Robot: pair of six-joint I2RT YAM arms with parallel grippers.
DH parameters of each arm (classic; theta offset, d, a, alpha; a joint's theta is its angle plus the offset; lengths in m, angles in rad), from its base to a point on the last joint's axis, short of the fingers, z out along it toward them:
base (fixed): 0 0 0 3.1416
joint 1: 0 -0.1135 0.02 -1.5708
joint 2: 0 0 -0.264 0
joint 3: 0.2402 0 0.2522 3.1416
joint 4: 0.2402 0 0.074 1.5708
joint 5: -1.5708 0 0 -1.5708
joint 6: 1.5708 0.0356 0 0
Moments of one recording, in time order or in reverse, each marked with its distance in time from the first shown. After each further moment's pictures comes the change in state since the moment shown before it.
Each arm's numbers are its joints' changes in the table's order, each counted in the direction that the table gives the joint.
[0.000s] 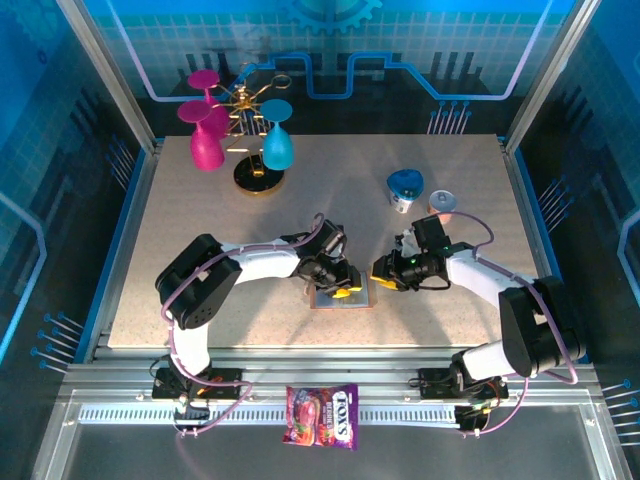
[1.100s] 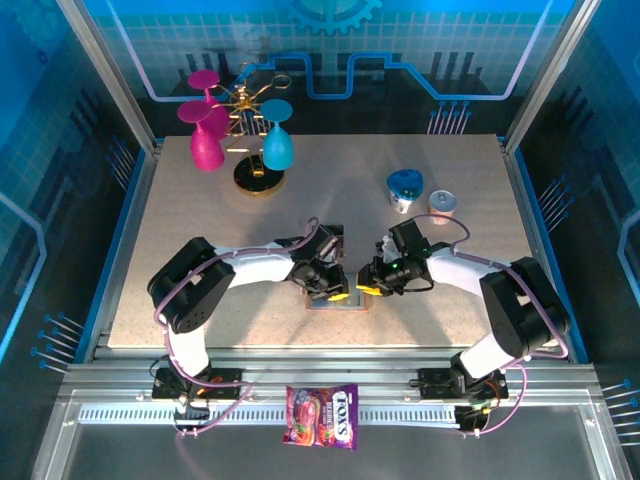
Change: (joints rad) left arm -0.007 0.049 -0.072 0.016 0.052 0.018; right arm -0.137 -0.135 0.028 -0.083 -0.011 0.048
